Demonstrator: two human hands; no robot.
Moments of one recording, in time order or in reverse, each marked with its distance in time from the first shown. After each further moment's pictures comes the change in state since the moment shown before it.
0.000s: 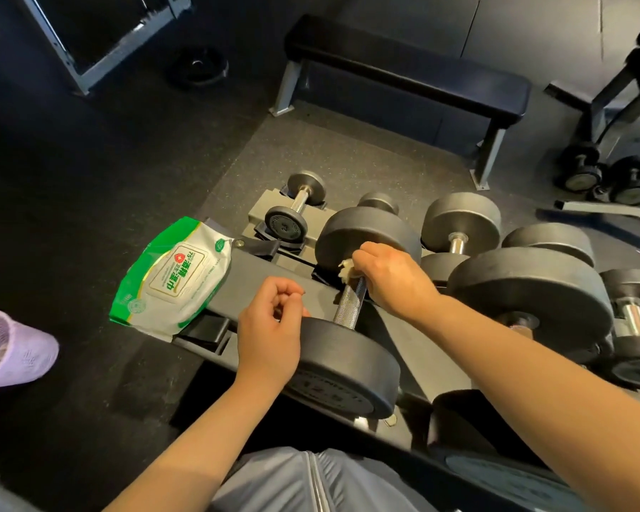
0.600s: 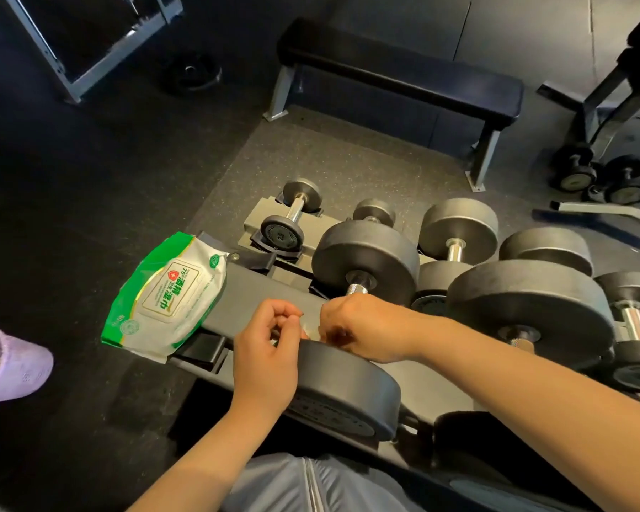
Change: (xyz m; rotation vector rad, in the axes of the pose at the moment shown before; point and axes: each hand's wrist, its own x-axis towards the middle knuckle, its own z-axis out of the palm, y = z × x) left_hand 0.000 -0.005 -0.002 -0.035 -0.005 0.030; right_hand -0.002 -0.033 -0.012 0.259 -0.442 -0.205
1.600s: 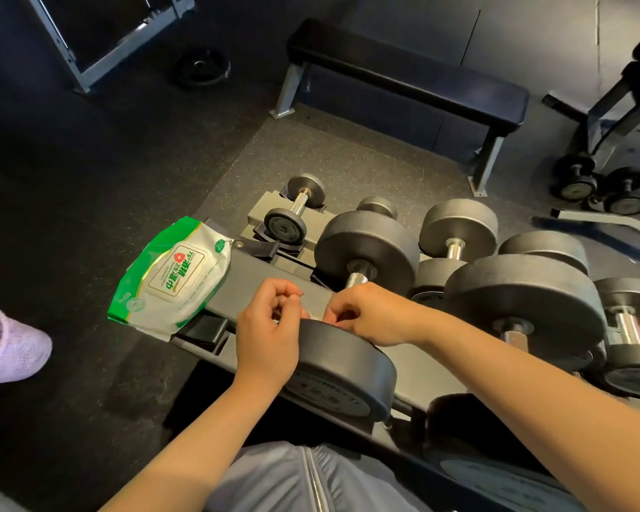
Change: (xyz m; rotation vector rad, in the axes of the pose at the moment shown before) left_hand -0.001 -0.001 0.002 0.029 0.033 -0.001; right_hand -0.008 -0.010 0.000 0.242 -0.008 0.197
